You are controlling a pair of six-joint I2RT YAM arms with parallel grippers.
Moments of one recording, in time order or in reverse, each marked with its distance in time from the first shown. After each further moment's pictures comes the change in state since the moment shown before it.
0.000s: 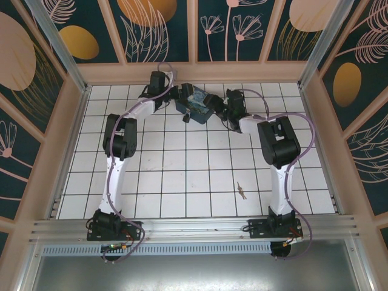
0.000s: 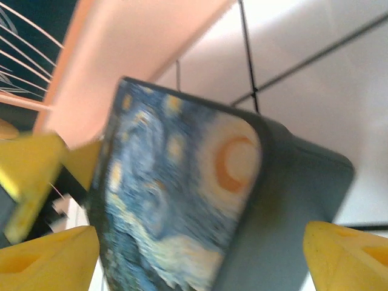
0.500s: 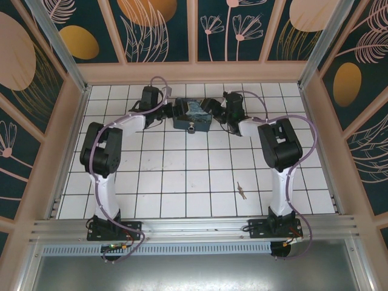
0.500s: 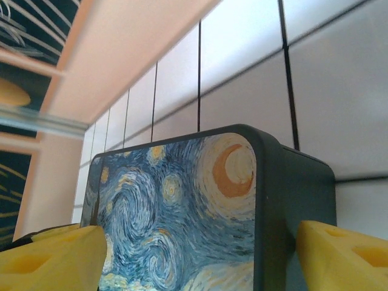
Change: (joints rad) left arm -0.027 -0.463 -0.641 0.061 -0.031 -0.043; right arm 0.040 -0.077 -0.107 -0.002 -0.052 -0.024
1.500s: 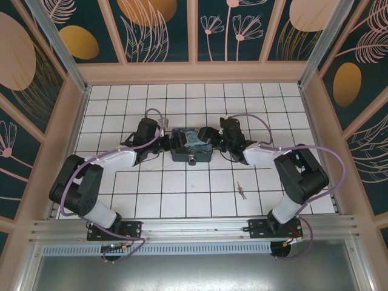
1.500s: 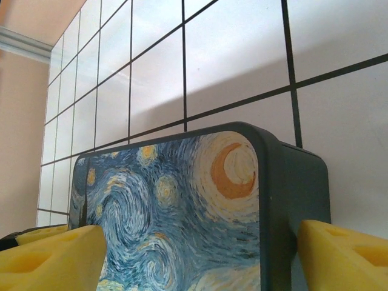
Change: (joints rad) left arm -0.143 -0.448 -0.561 0.065 -0.083 -0.169; right arm 0.188 -0.423 -0.442 -0.126 0.160 0.020
